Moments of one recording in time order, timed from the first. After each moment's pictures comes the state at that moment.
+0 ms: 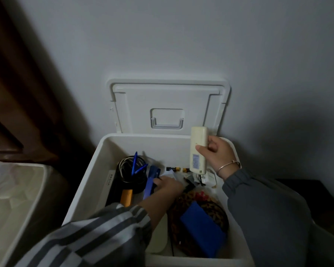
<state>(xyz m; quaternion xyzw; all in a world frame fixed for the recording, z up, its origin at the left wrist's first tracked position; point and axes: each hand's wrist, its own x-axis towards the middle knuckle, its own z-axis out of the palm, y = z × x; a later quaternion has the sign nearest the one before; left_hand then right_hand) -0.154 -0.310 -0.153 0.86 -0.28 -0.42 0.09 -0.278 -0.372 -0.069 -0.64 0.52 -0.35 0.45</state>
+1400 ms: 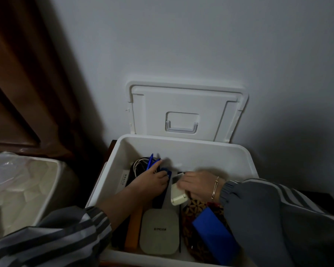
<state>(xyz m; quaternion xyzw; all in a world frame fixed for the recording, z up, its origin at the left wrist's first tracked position) -0.037 -0.274 -0.144 0.45 -0.85 0.13 -0.25 -0.239 -0.352 -0.110 -1.00 0.06 0.04 0.02</state>
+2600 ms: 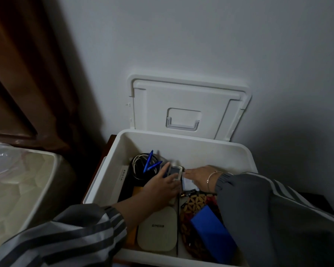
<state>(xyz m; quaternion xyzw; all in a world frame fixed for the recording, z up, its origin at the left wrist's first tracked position) -0.080 -0.264 -0.142 0.48 -0.83 0.07 -0.28 -0.230 -0.385 -0.134 -0.92 0.25 0.32 0.02</state>
